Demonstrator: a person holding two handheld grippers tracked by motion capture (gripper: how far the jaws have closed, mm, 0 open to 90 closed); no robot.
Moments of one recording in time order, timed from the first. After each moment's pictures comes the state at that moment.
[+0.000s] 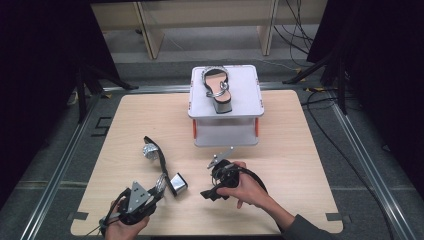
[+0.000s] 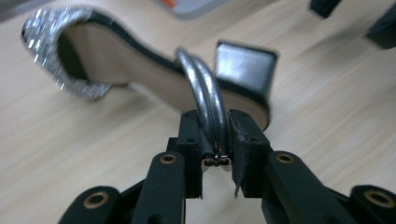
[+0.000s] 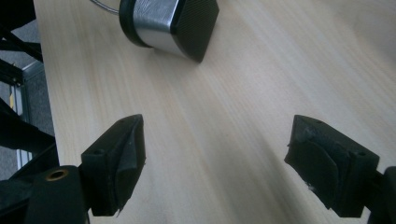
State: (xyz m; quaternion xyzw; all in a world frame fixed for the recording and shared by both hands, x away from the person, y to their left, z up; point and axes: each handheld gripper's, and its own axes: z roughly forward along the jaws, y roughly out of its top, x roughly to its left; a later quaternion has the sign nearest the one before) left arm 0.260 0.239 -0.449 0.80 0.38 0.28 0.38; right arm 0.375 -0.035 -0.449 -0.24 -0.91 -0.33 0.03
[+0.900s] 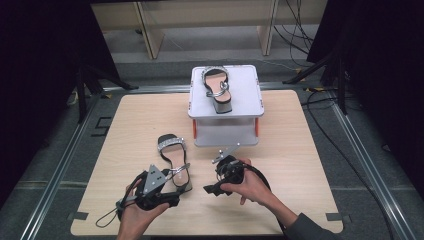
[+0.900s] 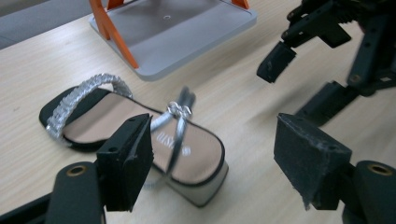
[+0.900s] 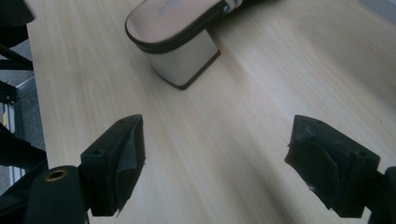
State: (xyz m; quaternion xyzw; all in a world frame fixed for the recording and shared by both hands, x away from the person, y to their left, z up) left arm 0.283 0.198 -0.410 0.79 0.38 0.23 0.42; right arm 0.379 -0.046 -0.442 -0.27 -0.90 -0.34 0.03
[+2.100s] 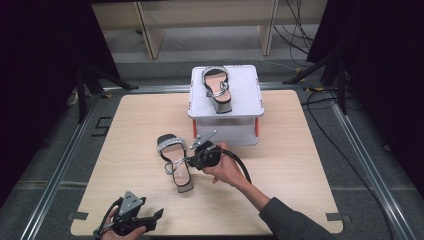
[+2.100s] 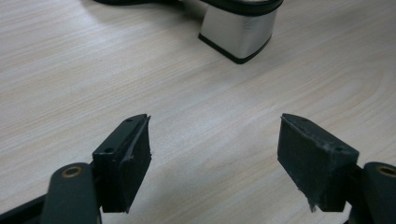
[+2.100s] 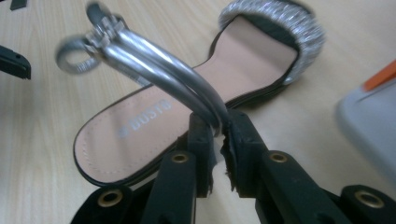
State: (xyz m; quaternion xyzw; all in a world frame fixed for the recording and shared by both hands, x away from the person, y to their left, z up) left arm 0.242 0.261 -0.472 0.78 0.48 0.18 0.37; right arm 0.424 0.014 -0.438 -0.22 -0.90 -0.38 -0.05
